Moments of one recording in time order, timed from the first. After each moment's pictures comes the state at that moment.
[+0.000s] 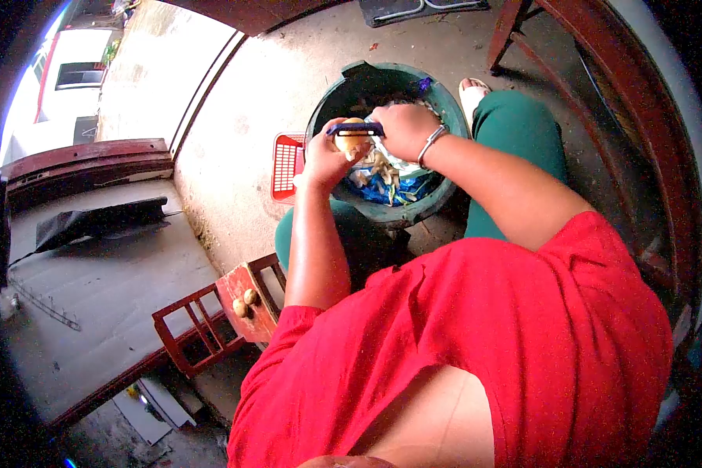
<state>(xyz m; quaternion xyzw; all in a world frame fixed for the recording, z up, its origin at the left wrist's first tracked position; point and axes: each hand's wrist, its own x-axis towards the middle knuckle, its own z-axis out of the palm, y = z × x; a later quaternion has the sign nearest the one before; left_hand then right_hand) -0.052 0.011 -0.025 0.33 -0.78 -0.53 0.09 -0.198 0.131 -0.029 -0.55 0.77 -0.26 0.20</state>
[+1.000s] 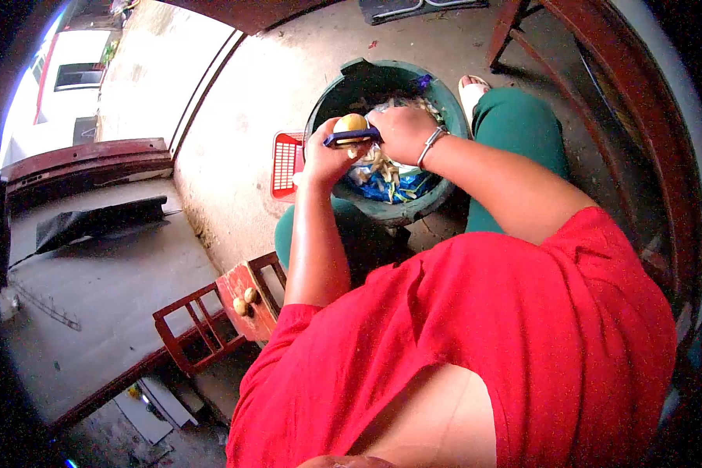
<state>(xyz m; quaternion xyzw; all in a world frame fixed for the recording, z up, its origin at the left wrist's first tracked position) -0.058 0.021 0.001 0.32 -0.81 -0.47 0.11 -0.190 0.135 -0.028 -0.57 0.77 -0.24 0.16</state>
